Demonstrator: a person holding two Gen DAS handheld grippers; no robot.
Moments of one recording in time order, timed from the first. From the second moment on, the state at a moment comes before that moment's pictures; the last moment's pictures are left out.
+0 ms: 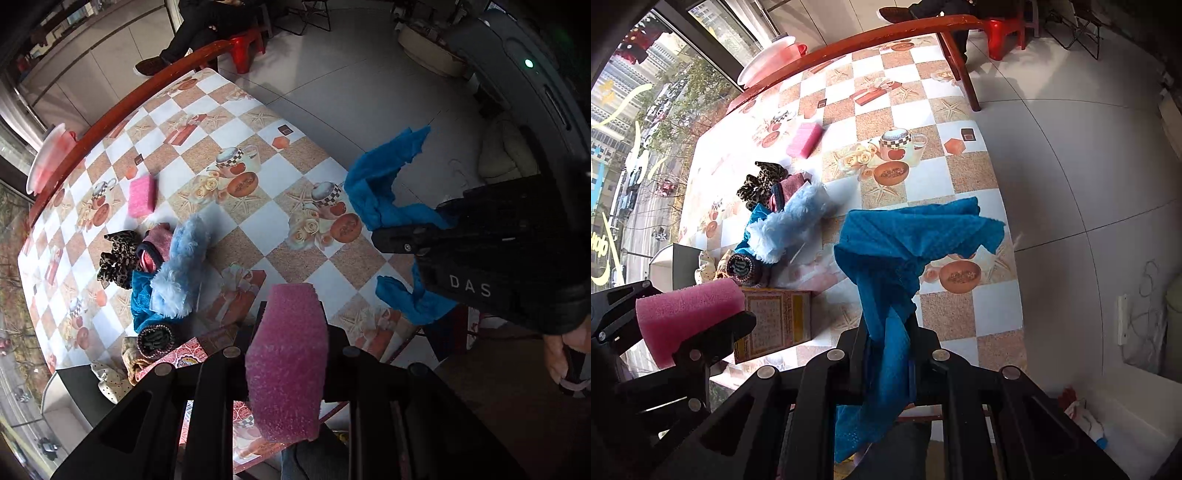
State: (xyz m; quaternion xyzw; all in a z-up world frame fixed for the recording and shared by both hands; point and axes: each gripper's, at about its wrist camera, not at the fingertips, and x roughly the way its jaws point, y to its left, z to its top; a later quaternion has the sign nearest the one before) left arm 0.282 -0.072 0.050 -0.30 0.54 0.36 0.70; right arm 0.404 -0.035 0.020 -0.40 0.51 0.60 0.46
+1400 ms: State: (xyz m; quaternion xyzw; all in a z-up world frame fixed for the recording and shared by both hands) left arm -0.055 -0.176 0.062 -0.40 0.43 0.59 0.56; right arm 0.090 -0.113 0.075 -0.49 0.38 0.75 0.24
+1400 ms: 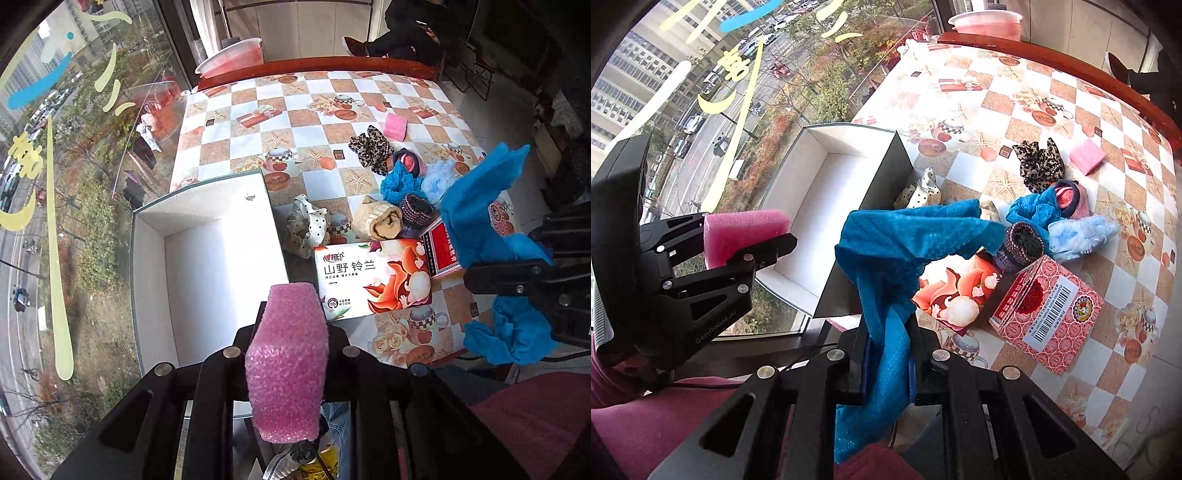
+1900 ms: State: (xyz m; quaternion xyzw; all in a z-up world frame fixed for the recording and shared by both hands) left arm -0.090 -0.191 0.057 -0.40 0.41 0.62 0.53; right arm 0.036 -0.120 0.070 -0.50 0.38 0.75 0.22
